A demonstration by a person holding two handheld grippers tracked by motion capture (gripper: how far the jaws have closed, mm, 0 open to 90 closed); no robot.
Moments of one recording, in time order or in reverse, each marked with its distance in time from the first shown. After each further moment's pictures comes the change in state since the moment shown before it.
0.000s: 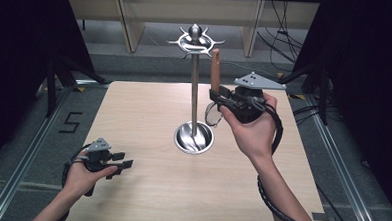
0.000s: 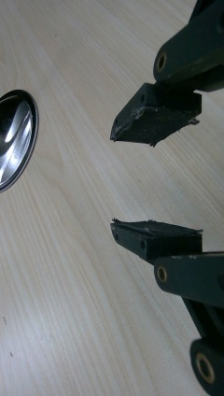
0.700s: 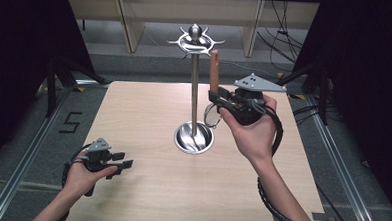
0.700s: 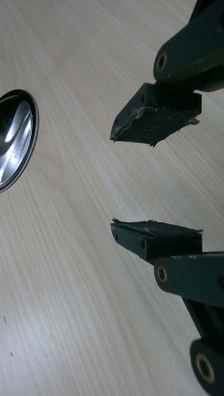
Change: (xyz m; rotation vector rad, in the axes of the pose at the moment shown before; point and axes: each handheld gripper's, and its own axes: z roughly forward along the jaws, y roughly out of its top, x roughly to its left) left arm -0.001 0.000 0.000 -0.010 0.002 -0.010; right arm 0.004 -0.002 -0.002 -0.011 0.013 0.006
